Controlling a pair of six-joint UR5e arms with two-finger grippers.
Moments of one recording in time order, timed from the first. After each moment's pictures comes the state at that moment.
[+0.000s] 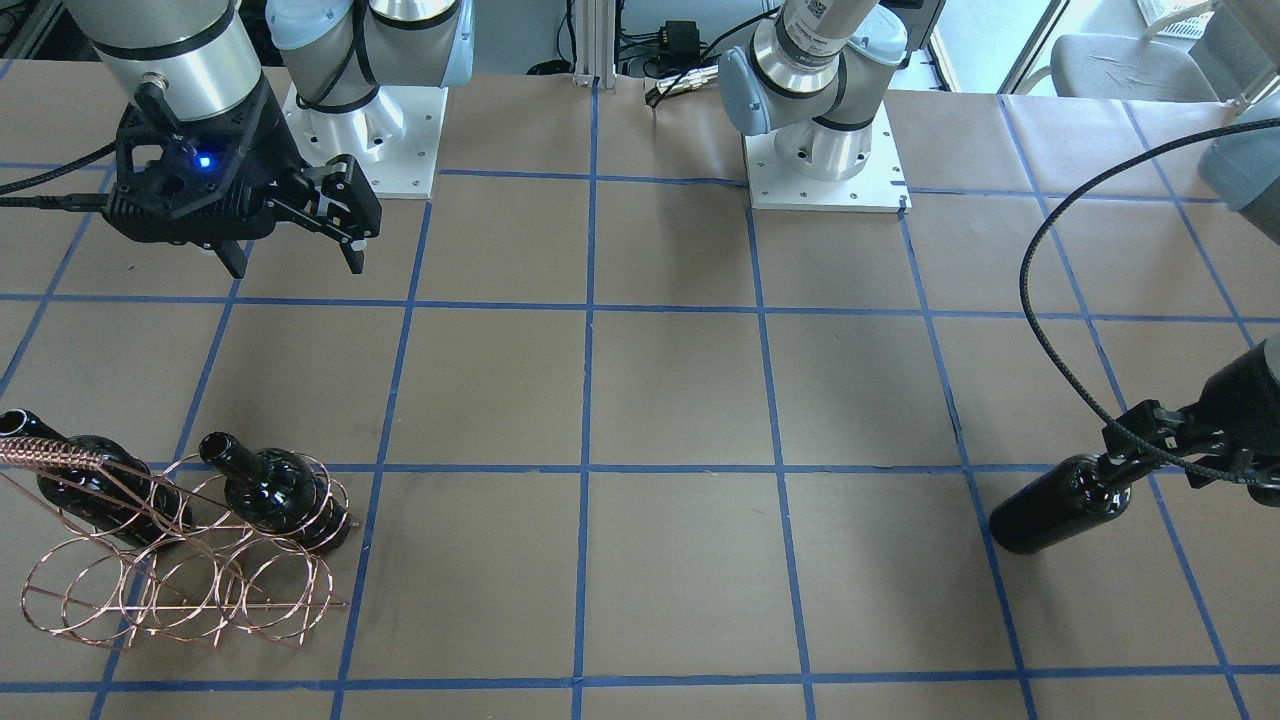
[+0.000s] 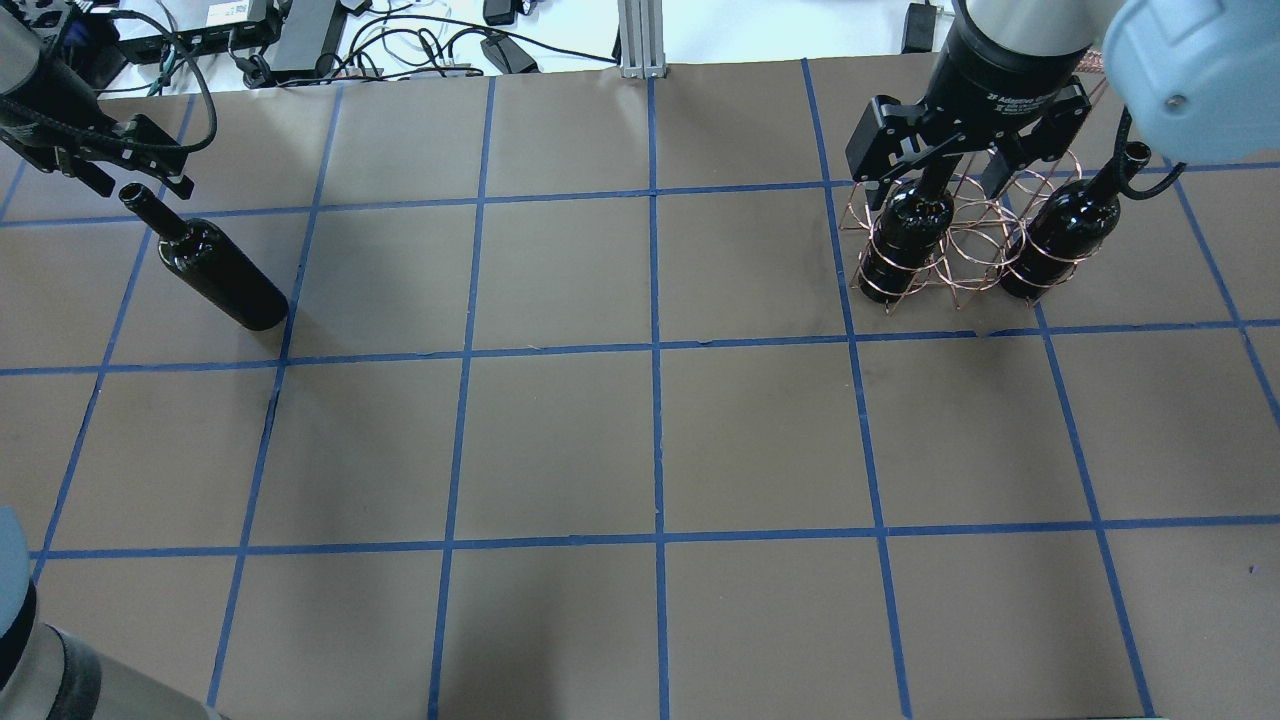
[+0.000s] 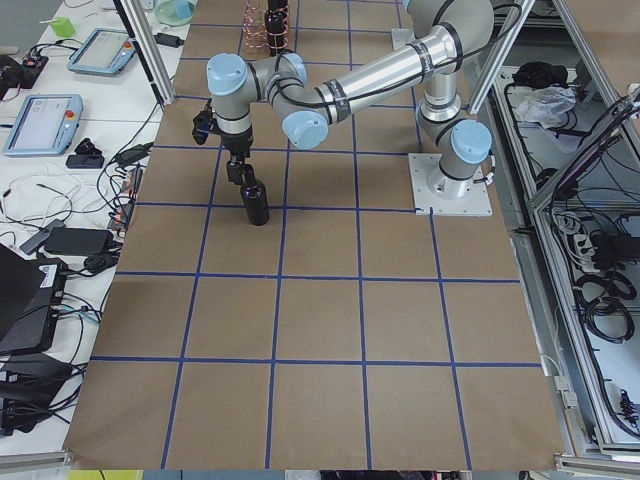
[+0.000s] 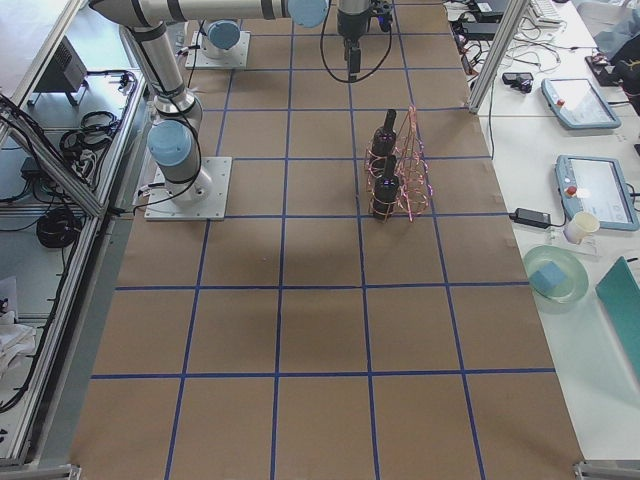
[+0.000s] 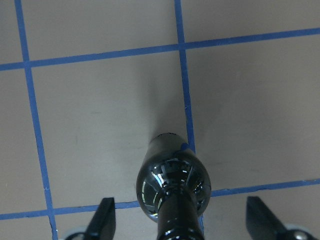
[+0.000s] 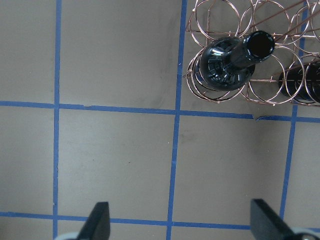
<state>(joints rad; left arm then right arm) -1.13 -1.93 -1.41 -1.33 1.53 0.54 1.59 -1.55 1.53 -1.60 -1.57 -0.05</state>
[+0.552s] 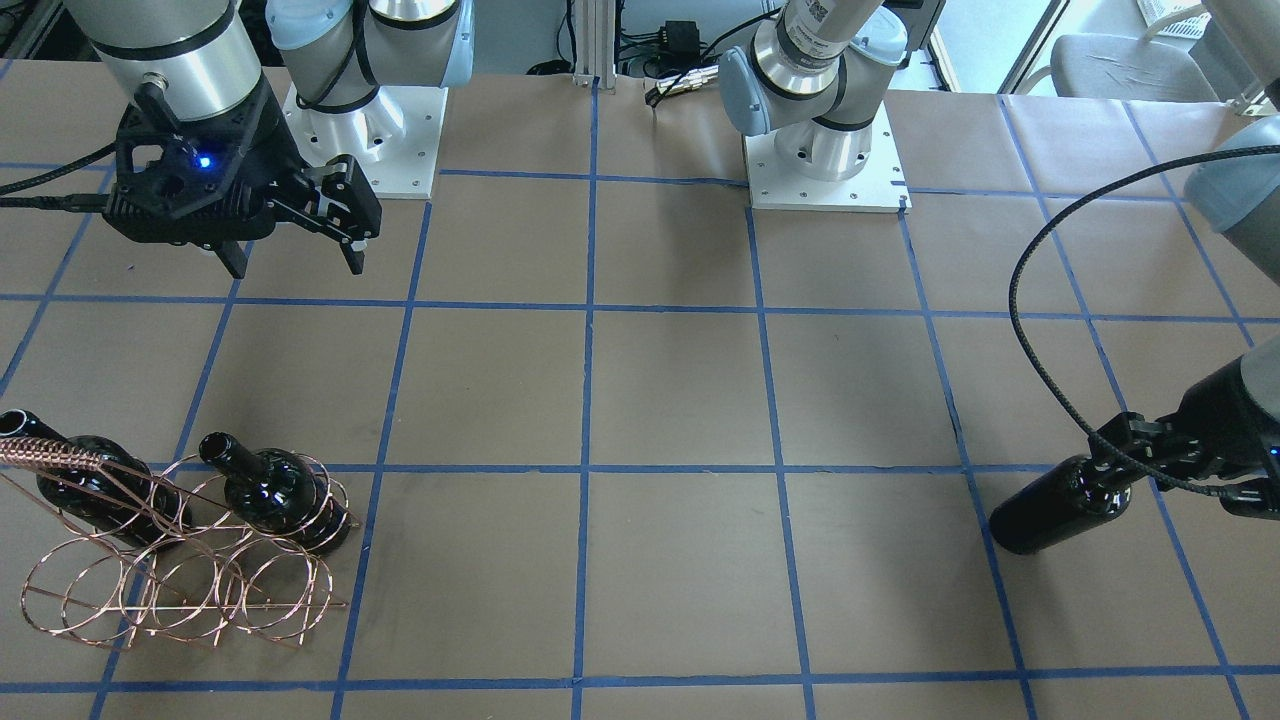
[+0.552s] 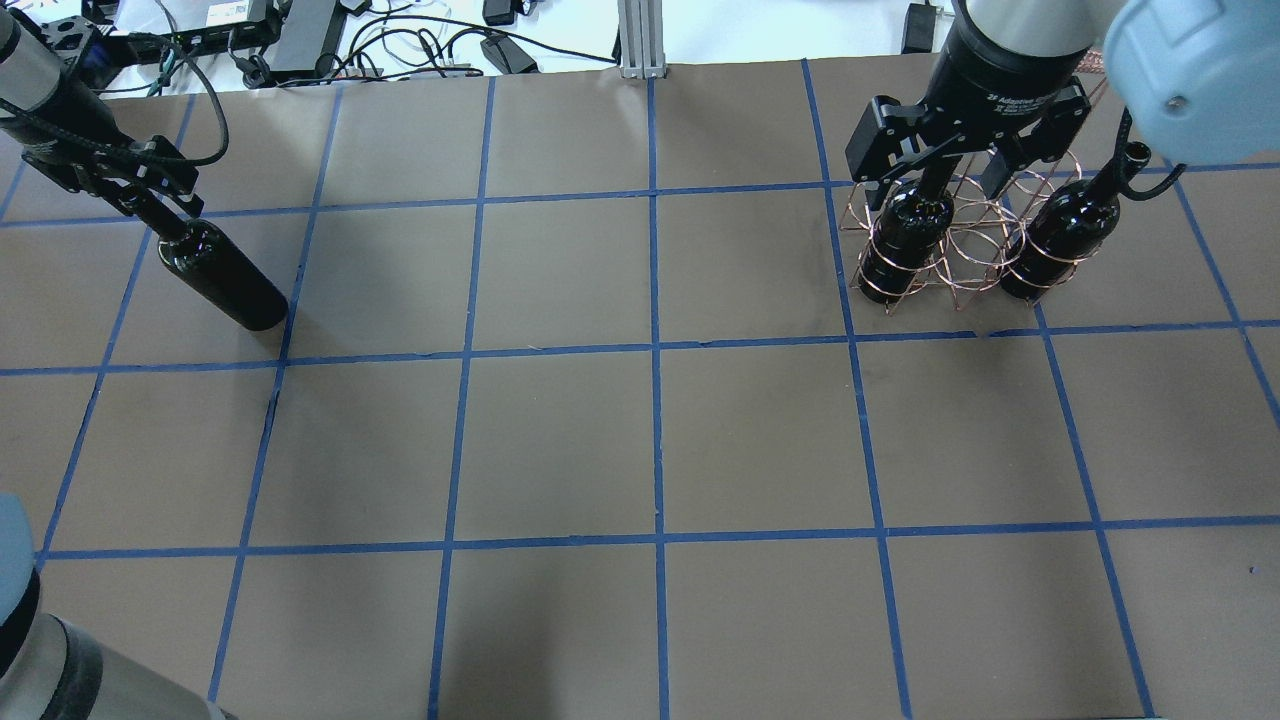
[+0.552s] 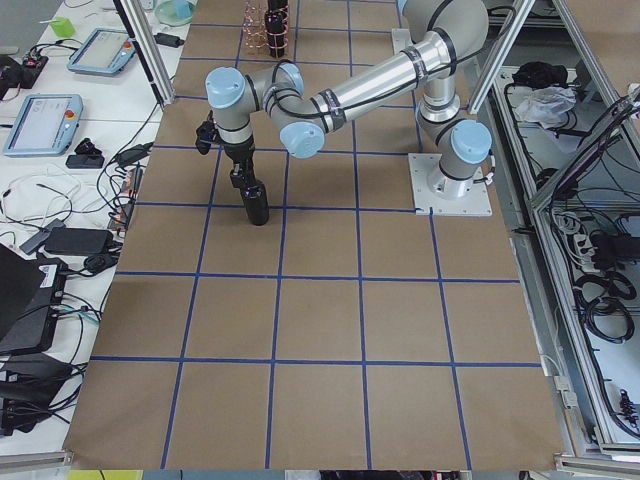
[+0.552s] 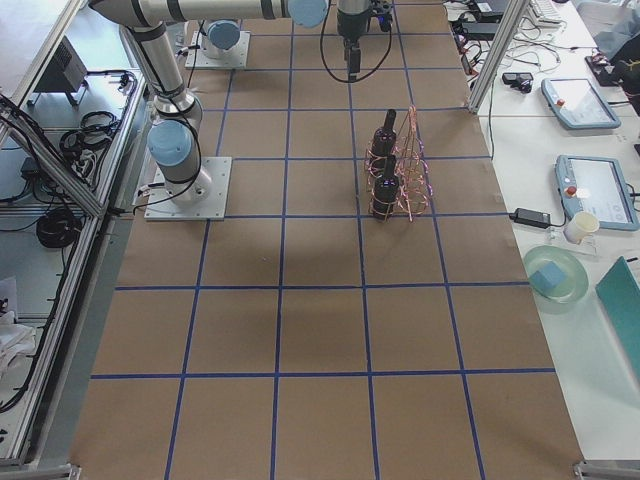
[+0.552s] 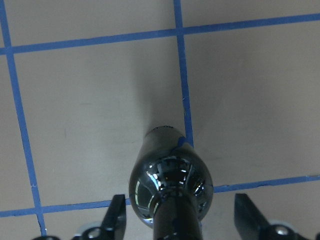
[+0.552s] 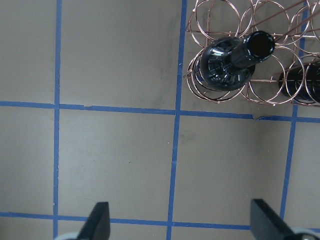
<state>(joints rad) -1.13 -1.95 -1.43 -1.34 1.54 0.53 1.59 -1.55 1.53 -1.60 -1.57 -0.05</state>
